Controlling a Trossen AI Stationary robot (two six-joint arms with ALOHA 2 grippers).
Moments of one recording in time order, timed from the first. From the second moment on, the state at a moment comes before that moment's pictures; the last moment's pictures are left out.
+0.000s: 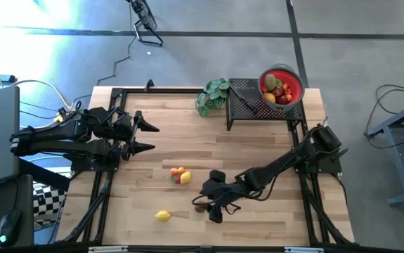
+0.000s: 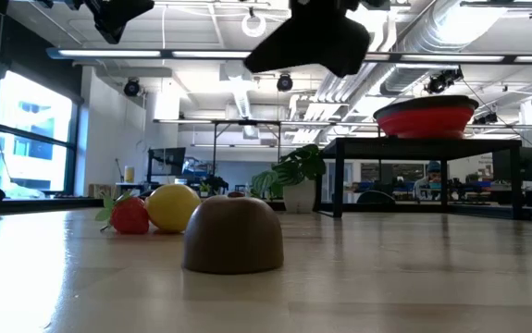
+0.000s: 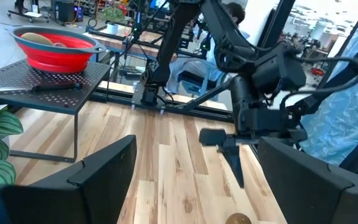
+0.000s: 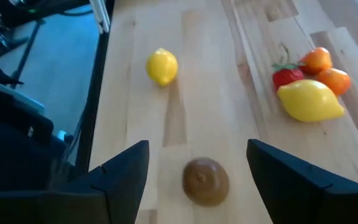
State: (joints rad) left arm 0.12 0.50 0.59 -0.11 0.22 -0.21; right arm 0.45 1.85 1.29 -0.11 0.20 0.55
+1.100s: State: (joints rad) left arm 0.12 0.50 0.59 -0.17 0.22 -0.21; right arm 0.46 2.11 1.44 -0.23 0.14 0.46
